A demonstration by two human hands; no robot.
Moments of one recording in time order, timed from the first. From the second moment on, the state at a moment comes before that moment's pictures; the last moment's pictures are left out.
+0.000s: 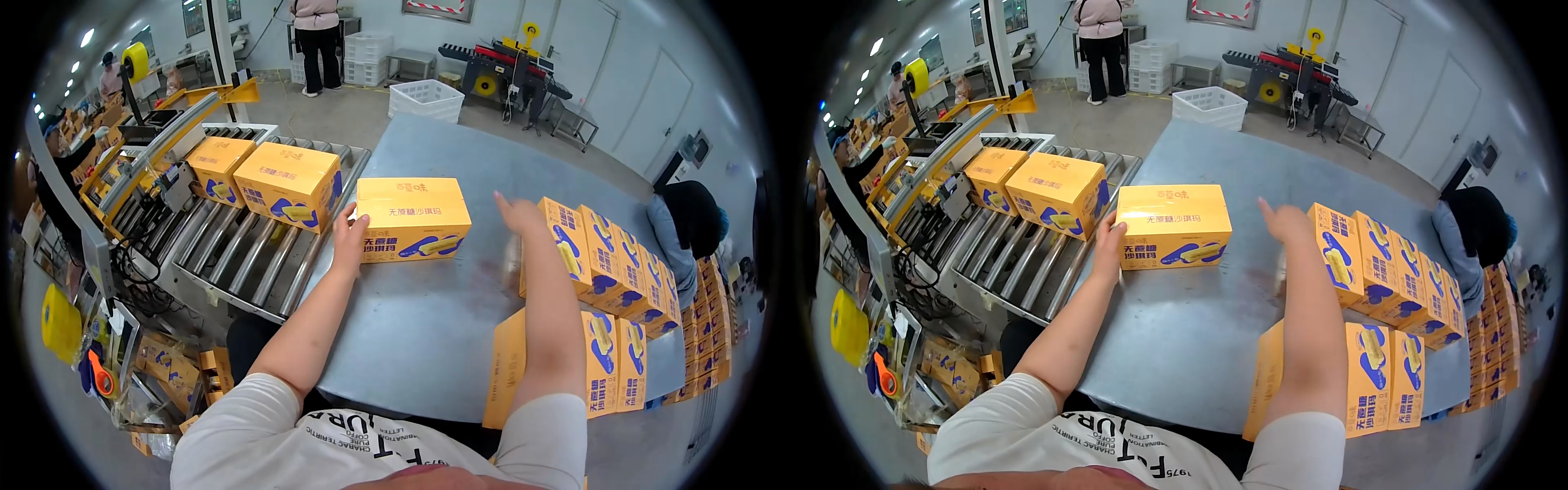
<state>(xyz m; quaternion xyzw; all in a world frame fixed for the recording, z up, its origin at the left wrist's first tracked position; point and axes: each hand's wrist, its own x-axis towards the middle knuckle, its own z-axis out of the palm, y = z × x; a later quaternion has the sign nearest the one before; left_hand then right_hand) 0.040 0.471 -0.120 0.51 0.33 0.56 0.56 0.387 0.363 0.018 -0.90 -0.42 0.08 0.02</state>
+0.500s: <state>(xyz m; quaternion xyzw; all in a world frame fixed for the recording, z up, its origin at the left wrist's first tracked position) 0.071 0.361 -0.101 0.95 -0.13 0.19 0.18 0.393 0.382 0.008 -0.84 -0.44 0.07 0.31</state>
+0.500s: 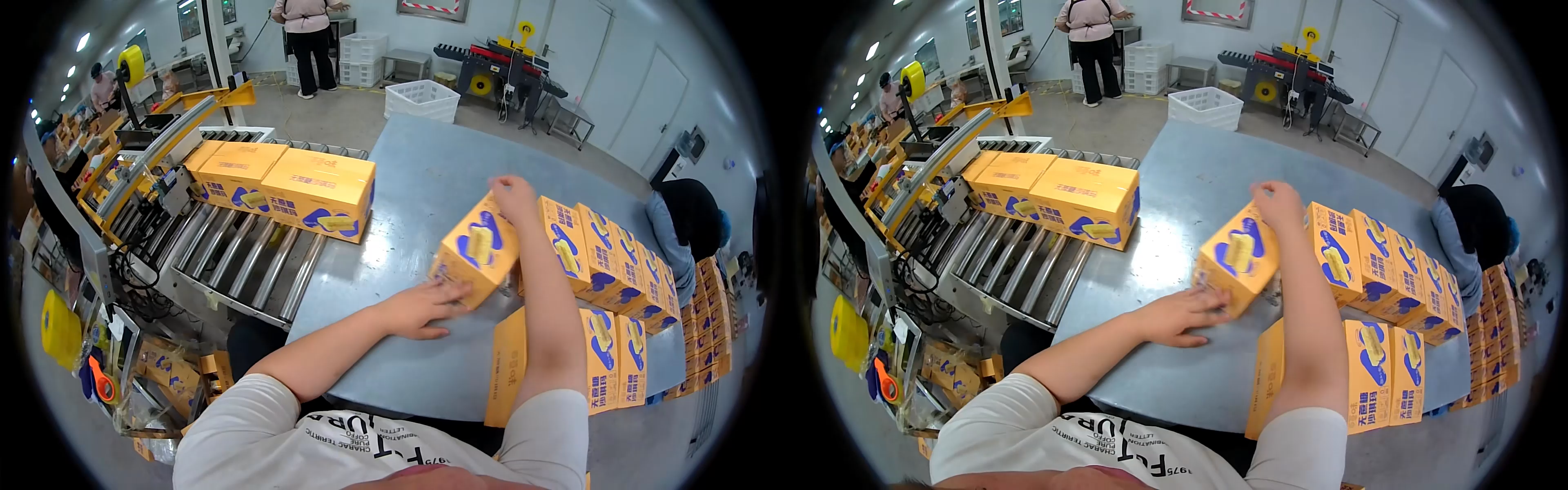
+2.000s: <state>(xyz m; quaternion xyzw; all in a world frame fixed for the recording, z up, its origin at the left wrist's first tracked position) 0.080 0.340 -0.125 0.91 0.11 0.34 0.18 0.369 0.387 0.008 -0.80 -0.46 0.07 0.38</state>
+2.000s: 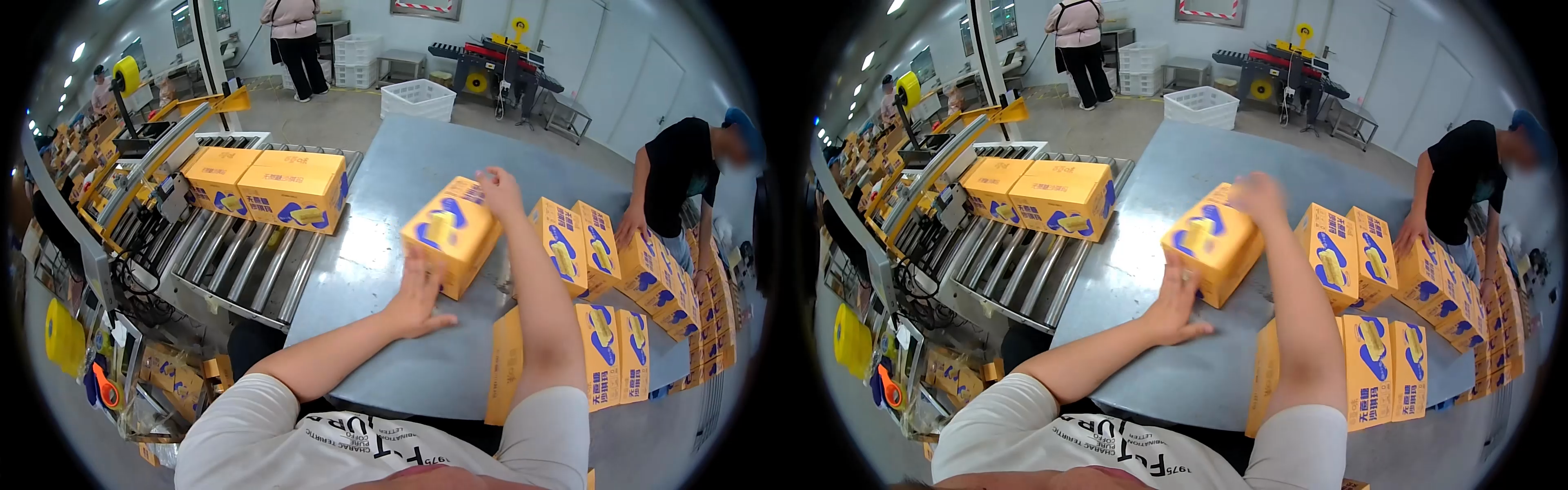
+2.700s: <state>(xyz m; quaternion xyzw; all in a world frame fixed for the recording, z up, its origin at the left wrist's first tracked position) 0.075 0.381 -0.123 0.73 0.23 0.54 0.34 0.411 0.335 0.030 -0.96 -0.20 0.02 -0.20</state>
